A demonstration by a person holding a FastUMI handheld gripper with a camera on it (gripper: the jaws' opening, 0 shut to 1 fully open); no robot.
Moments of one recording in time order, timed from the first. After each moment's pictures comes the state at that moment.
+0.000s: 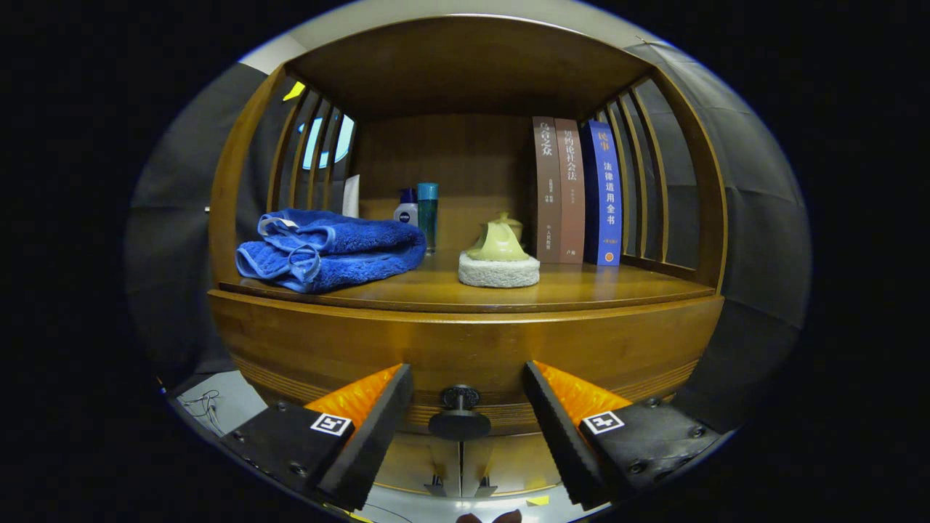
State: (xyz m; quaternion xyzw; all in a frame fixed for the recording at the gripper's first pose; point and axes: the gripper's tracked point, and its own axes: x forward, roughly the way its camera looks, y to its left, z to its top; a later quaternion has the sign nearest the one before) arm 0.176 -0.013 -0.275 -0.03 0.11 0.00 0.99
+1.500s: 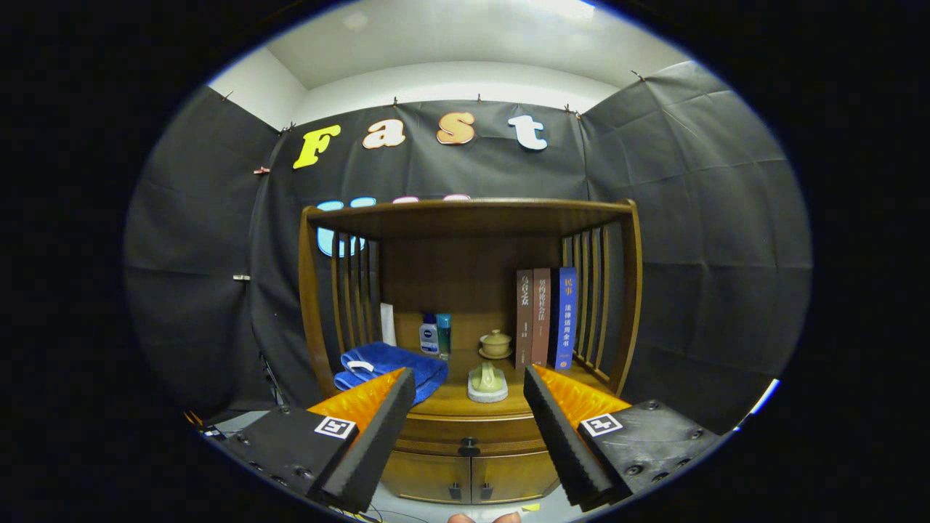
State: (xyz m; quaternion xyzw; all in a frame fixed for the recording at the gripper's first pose) arm 0.031 -0.006 0.005 -0.01 0.02 0.02 1.00
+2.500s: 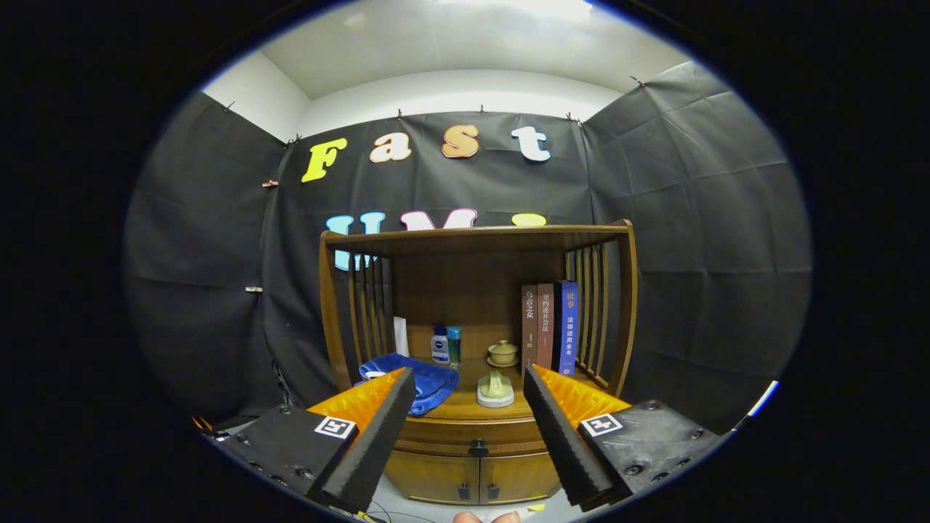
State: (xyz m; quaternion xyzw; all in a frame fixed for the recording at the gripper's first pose) arm 0.006 0.001 0.030 0.00 0.01 0.03 1.00
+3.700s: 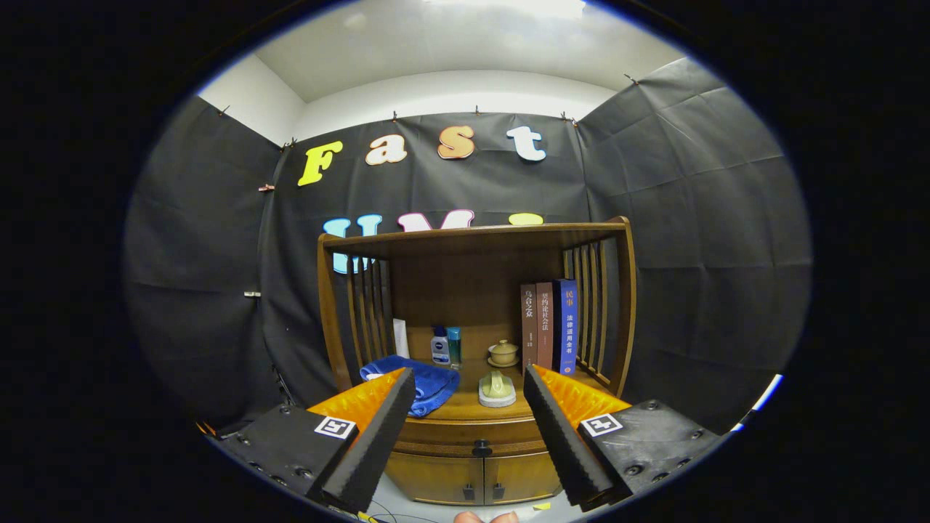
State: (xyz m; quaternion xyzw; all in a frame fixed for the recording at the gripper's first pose) arm 0.008 0.003 0.029 0.01 0.01 0.03 1.00
